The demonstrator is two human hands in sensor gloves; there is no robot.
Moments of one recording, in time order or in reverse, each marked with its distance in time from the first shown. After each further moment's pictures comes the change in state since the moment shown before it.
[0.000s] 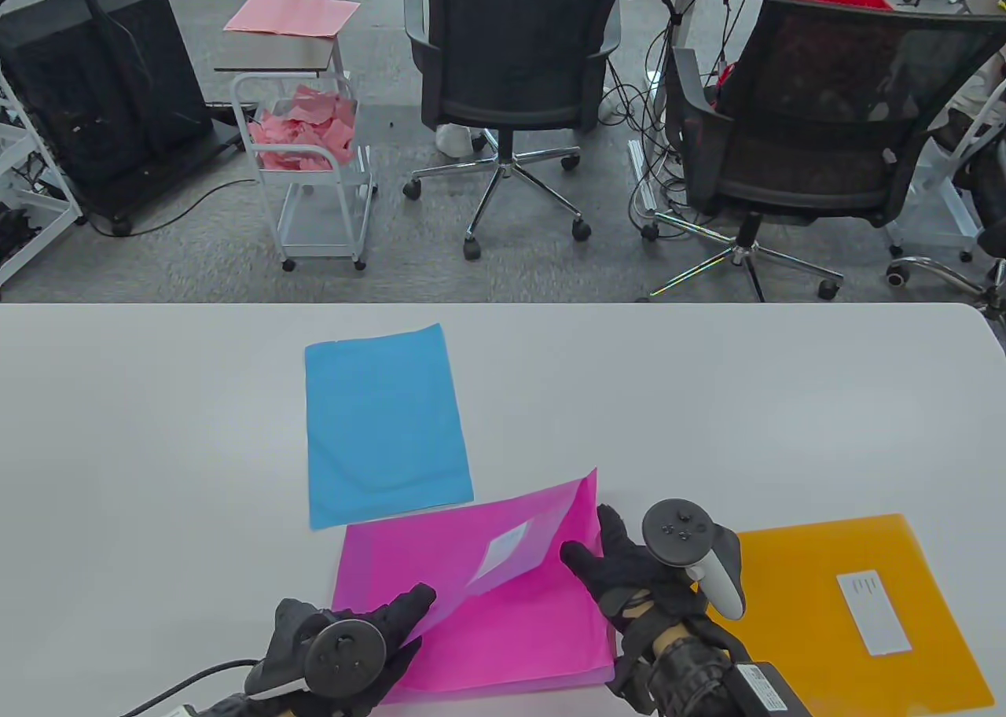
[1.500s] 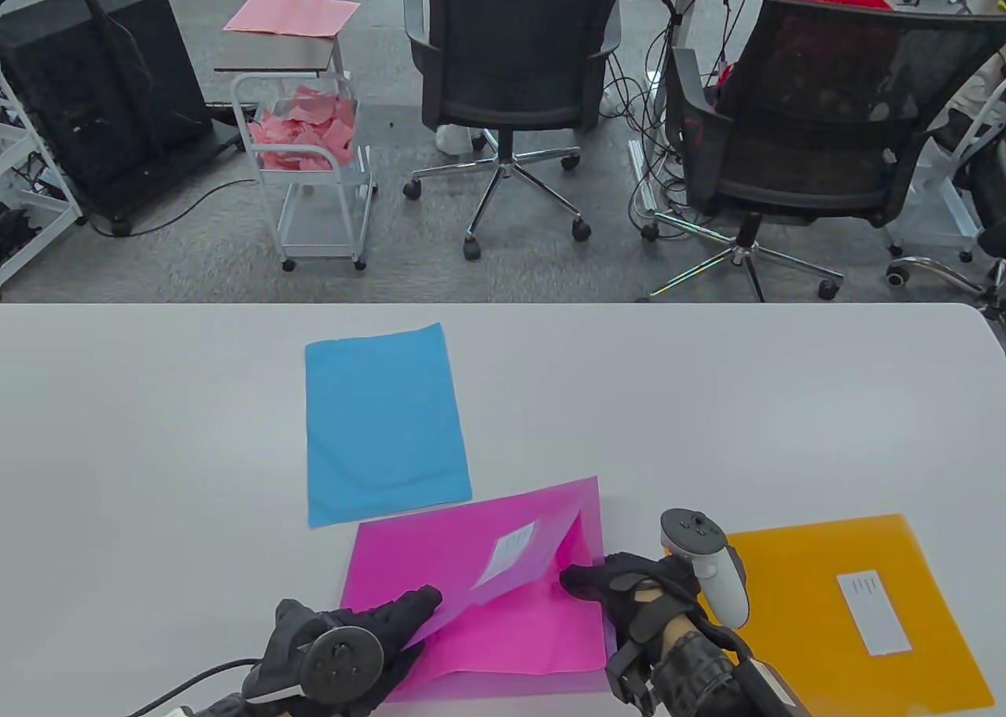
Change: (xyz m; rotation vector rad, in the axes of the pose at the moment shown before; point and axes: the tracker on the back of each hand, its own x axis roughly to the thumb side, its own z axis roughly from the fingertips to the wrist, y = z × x) left_hand 0.003 0.008 0.002 0.035 -0.035 -0.007; right_hand -0.026 0.009 0.000 0.211 0.231 -0.567
